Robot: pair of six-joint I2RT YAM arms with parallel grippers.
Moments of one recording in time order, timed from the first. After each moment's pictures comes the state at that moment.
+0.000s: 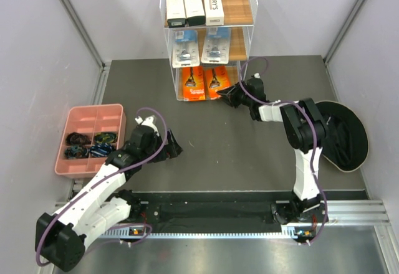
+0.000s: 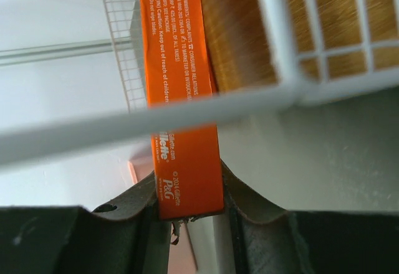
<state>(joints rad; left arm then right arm) -0.46 0.84 0.56 -0.46 0.07 -0.67 0.36 2.07 1.18 0.53 -0.33 1.30</state>
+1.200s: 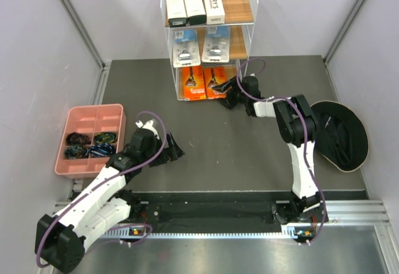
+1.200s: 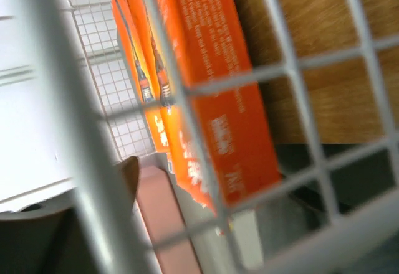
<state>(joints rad) -0.46 0.81 0.50 -0.44 0.12 -0.73 0.36 2.24 1.35 0.45 -0.33 1.35</state>
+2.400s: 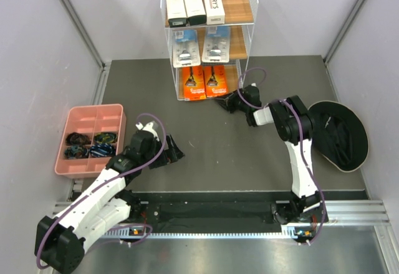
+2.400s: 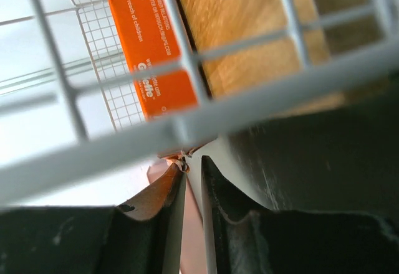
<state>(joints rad) -0.46 0.79 0.47 -0.43 0.14 -0.74 0.36 2.29 1.21 0.74 -0.36 1.50</state>
